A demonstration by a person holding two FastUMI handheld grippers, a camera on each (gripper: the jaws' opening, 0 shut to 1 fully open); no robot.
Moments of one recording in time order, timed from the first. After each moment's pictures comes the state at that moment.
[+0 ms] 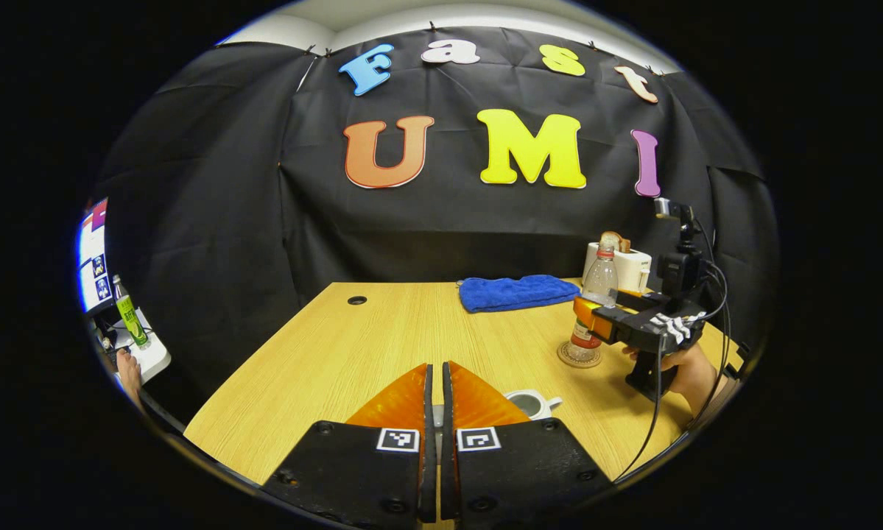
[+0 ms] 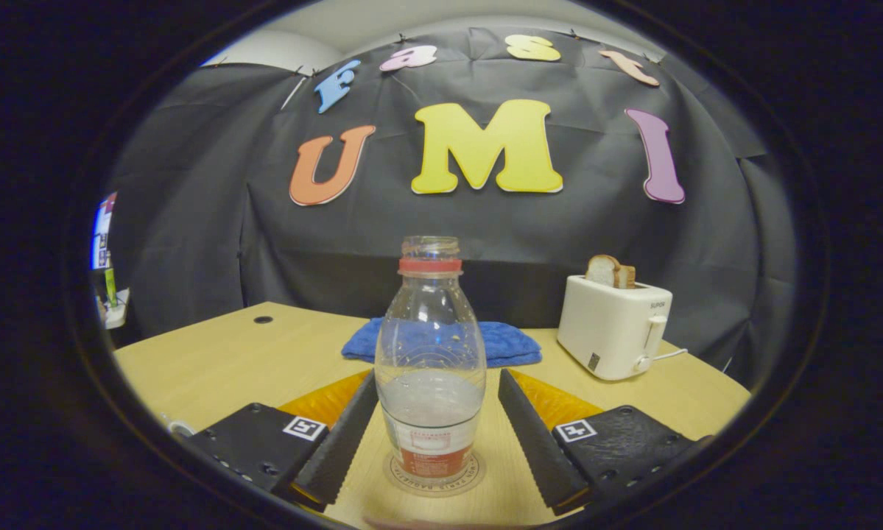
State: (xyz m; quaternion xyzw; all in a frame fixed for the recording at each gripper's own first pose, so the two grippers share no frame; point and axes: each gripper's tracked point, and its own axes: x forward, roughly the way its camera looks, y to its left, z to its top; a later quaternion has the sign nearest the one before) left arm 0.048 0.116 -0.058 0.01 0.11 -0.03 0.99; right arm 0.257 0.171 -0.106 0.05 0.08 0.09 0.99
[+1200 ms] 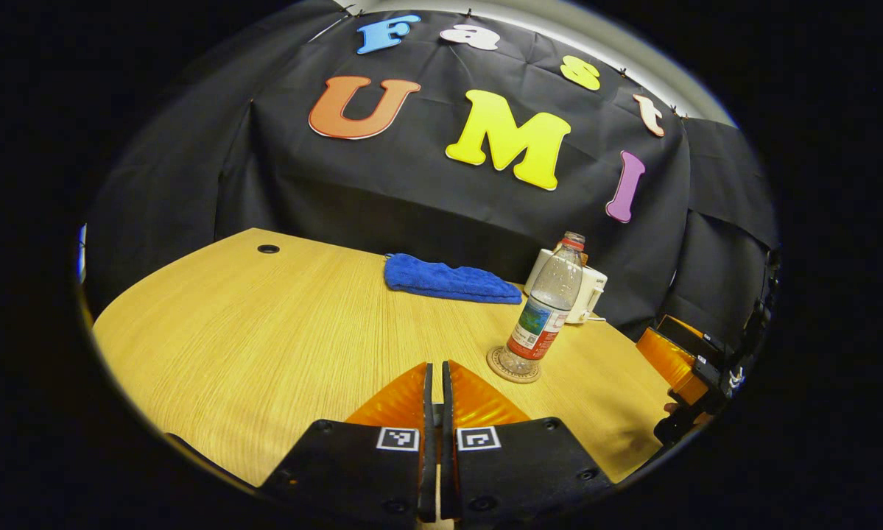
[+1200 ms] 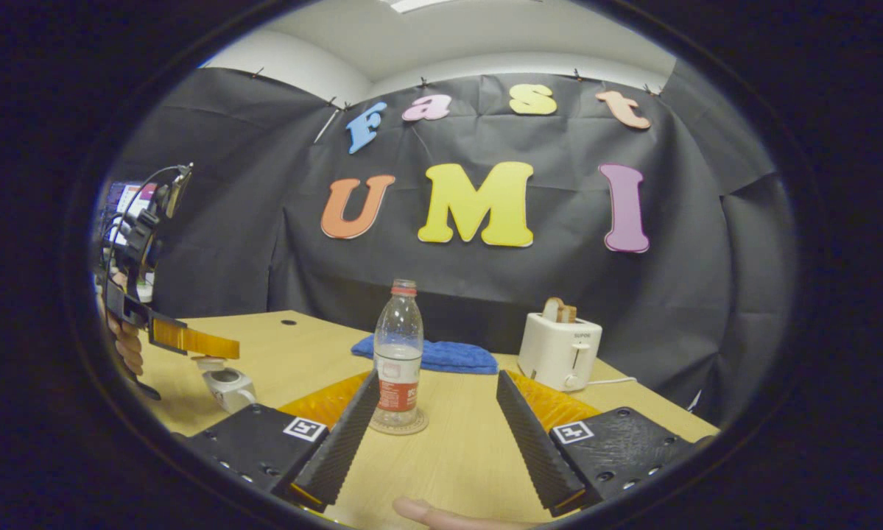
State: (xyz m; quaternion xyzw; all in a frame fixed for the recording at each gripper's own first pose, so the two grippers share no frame) left arm 0.105 0.011 -0.113 -0.13 0.11 -0.15 0.97; right arm 0.116 0.086 -0.096 0.02 0.00 0.10 0.99
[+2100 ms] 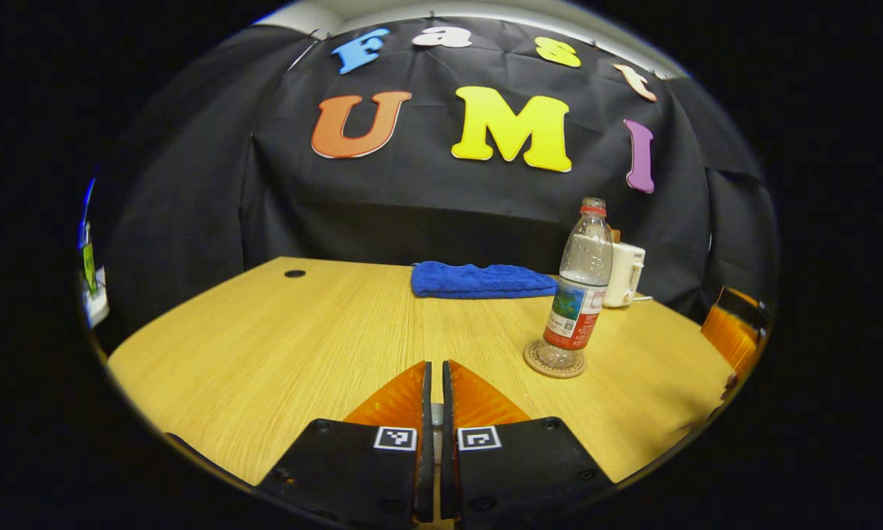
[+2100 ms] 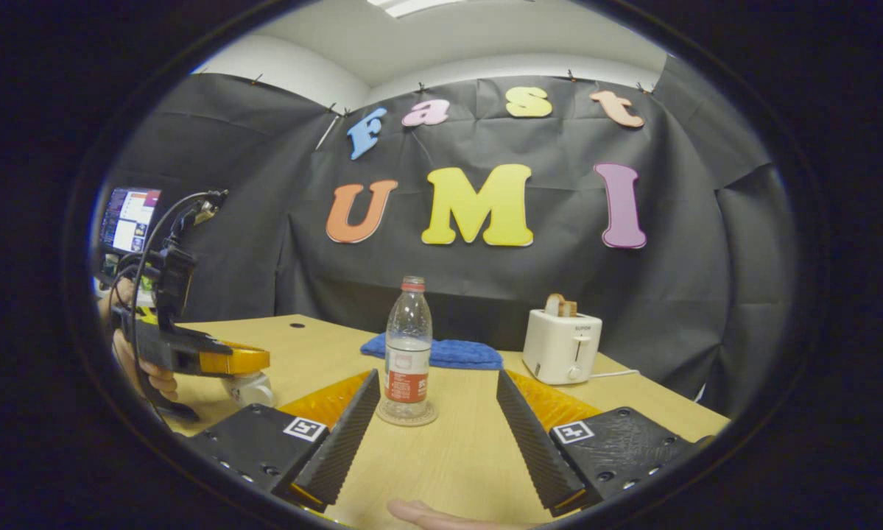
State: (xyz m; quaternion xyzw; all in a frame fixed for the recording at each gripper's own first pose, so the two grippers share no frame) left arm 0.128 0.016 -0.135 0.01 0.08 -0.05 1.00; right arm 0.095 0.087 -0.099 0.02 -0.01 0.10 1.00
